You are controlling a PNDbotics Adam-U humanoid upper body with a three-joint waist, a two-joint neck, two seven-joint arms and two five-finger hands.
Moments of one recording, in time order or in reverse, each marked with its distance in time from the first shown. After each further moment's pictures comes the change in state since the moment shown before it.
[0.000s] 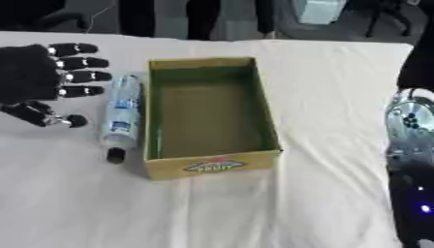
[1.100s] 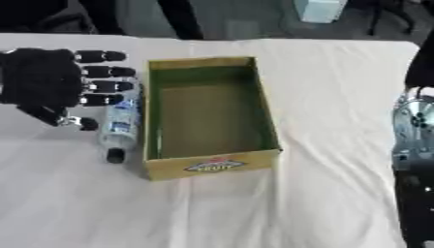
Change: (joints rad) left arm -0.031 0.000 -0.042 -0.036 -0.125 -0.031 -0.031; right arm -0.015 0.001 0.000 0.000 -0.009 0.017 -0.012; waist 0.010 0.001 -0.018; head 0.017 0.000
